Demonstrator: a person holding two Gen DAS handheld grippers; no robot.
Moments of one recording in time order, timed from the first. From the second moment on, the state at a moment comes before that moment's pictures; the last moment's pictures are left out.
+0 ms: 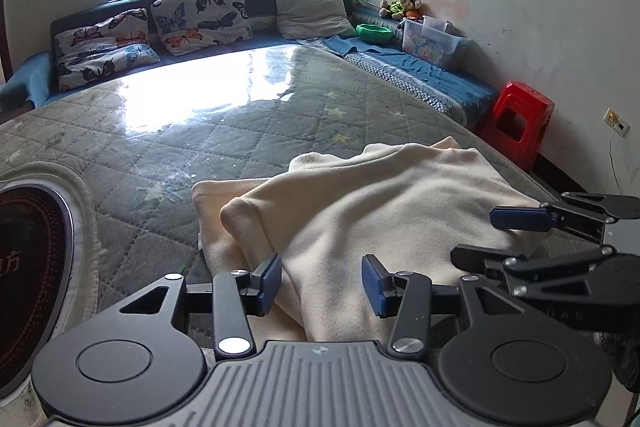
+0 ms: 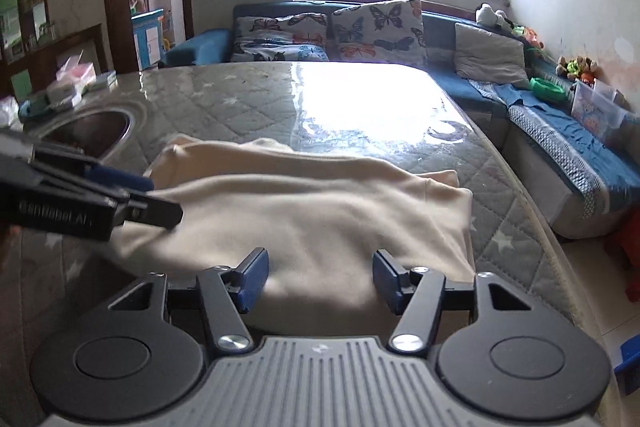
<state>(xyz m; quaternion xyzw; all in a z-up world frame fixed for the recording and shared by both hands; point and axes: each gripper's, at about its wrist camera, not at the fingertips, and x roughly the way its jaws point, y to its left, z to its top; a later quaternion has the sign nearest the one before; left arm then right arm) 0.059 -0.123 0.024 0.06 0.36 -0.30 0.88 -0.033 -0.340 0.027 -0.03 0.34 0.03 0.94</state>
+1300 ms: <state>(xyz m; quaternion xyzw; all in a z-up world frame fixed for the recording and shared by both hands) 0.005 -0.101 0.021 0.05 0.37 -0.27 0.89 -0.077 -0.326 0.028 -0.01 0.34 0.02 0.94</state>
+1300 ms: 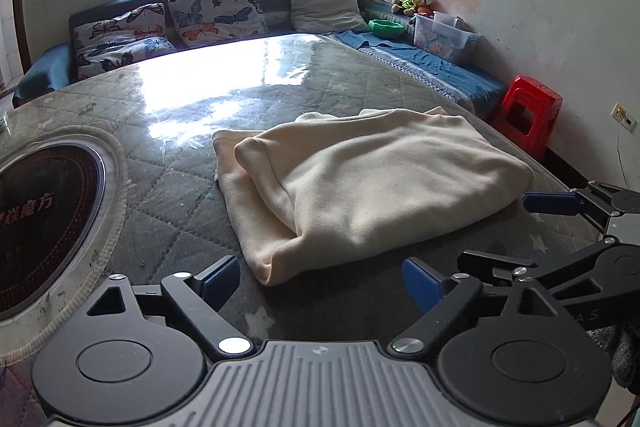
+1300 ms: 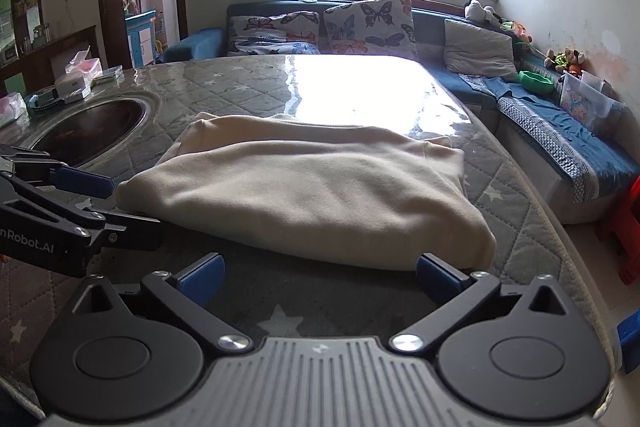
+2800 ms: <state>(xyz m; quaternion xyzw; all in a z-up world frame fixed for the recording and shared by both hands) -0.013 -0.104 0.011 0.07 0.40 -0.25 0.88 -0.091 -0.324 0.009 0.02 0.37 -0.02 0.93</state>
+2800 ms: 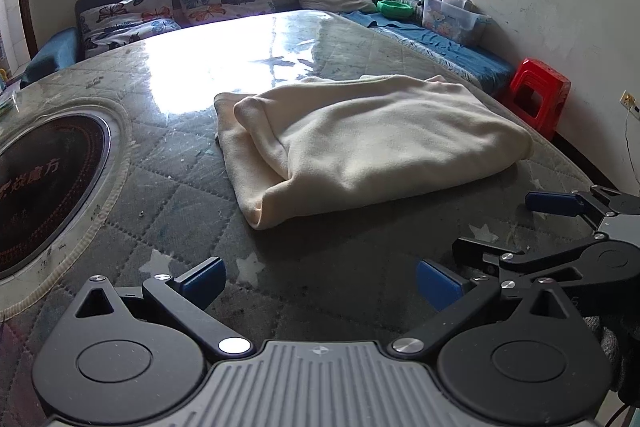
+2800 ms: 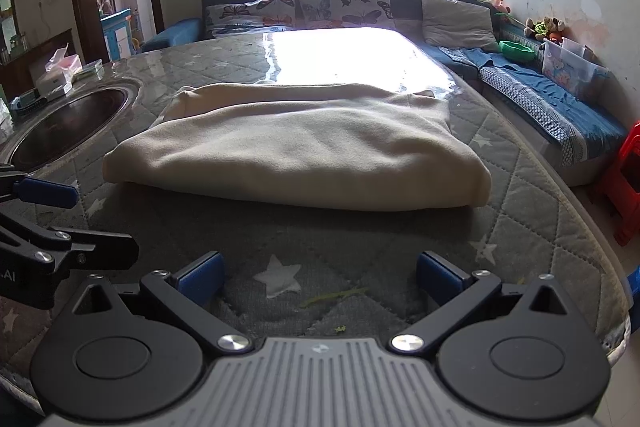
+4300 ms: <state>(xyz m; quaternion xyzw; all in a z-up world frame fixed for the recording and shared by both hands) -0.024 -0.118 0.010 0.11 0.39 -0.25 0.88 -0.093 -0.322 0.007 0.01 0.36 -0.02 0.93</state>
